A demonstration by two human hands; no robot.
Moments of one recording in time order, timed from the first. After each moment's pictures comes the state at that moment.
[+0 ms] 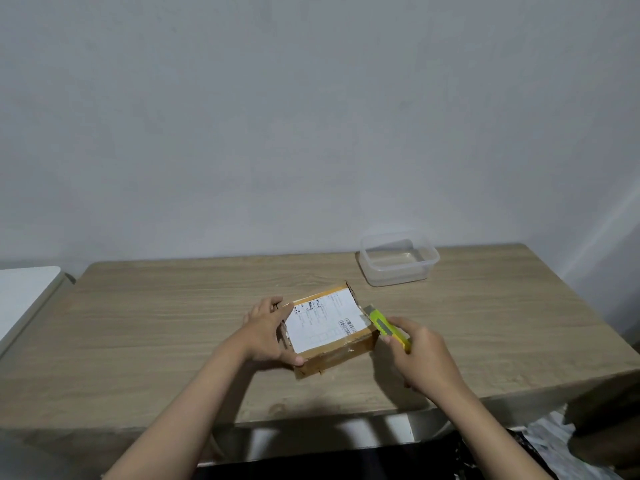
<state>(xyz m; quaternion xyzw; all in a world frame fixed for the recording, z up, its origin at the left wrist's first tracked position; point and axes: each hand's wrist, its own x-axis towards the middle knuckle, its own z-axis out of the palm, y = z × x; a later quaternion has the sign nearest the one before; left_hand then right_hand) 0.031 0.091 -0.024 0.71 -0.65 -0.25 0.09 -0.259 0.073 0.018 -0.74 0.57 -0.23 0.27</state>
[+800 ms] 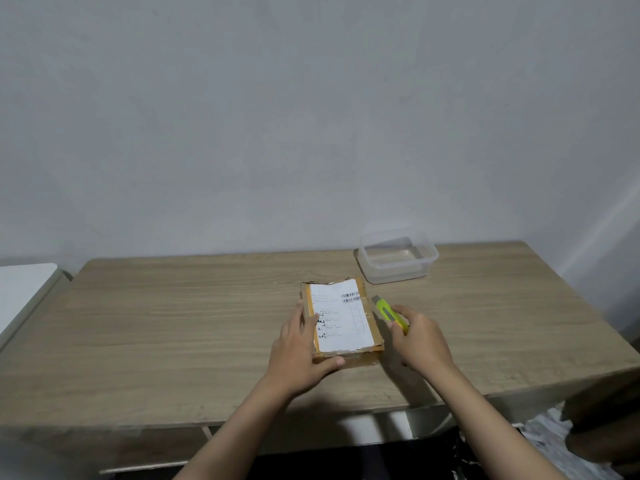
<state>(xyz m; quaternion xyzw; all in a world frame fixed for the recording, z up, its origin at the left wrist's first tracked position) -0.045 0.106 -0.063 0.73 -0.64 -0.15 0.19 -0.259 0.036 -0.010 -0.71 0.61 -0.23 0.26</state>
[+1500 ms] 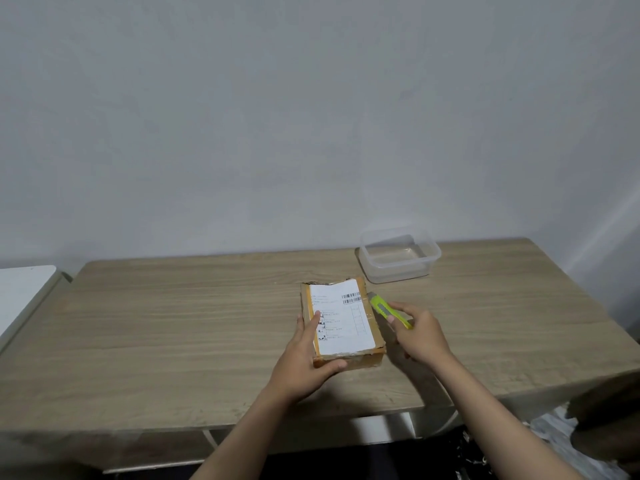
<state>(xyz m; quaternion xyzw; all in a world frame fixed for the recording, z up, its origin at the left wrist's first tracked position) -0.047 0.104 -0.085 0.69 -0.57 -0.32 0.31 -0.264 0.004 -0.034 -0.66 0.59 -0.27 0.38</state>
